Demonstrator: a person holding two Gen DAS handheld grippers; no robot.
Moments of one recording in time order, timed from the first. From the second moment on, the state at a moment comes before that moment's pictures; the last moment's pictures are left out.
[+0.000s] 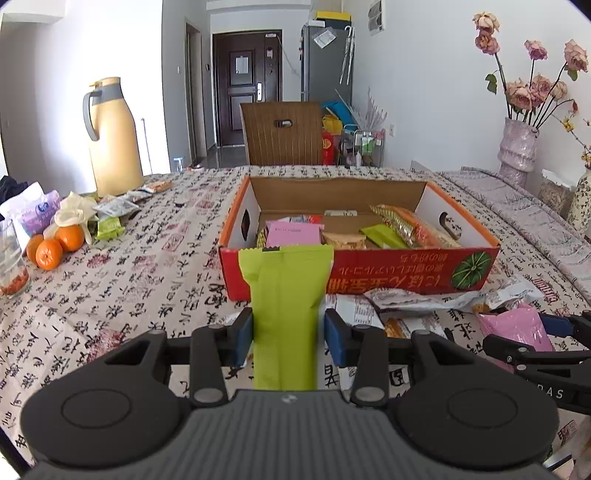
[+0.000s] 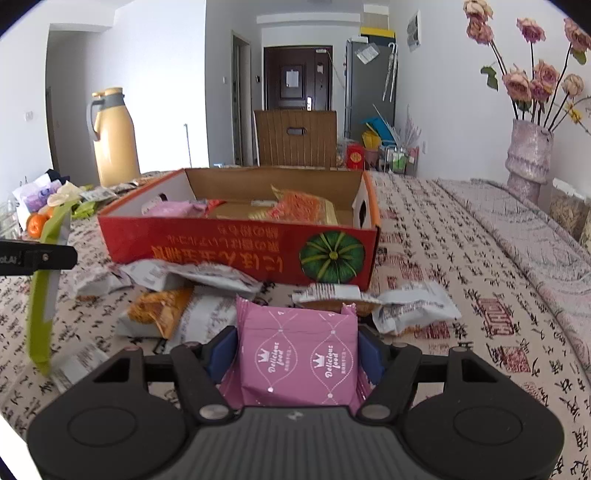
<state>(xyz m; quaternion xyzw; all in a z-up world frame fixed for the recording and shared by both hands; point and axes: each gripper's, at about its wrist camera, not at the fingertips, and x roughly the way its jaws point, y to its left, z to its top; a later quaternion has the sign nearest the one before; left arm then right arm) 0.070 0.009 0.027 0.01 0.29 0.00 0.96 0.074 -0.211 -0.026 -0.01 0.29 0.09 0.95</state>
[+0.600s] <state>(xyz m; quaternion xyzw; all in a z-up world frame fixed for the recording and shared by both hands) 0.078 0.003 0.069 0.01 0.23 -0.01 0.97 0.081 -0.200 0.013 -0.01 0.23 0.10 0.97</state>
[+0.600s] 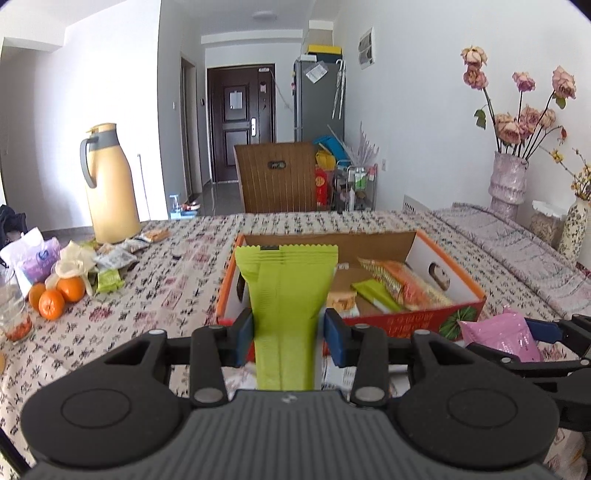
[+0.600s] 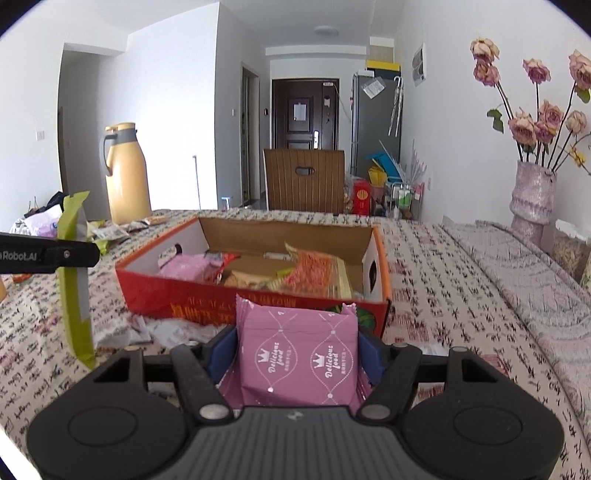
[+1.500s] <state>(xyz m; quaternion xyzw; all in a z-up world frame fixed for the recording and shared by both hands) 0.180 -0.018 0.105 -0.01 0.20 -0.04 0.98 0.184 -0.187 0.047 -0.01 0.20 0.11 0.97</state>
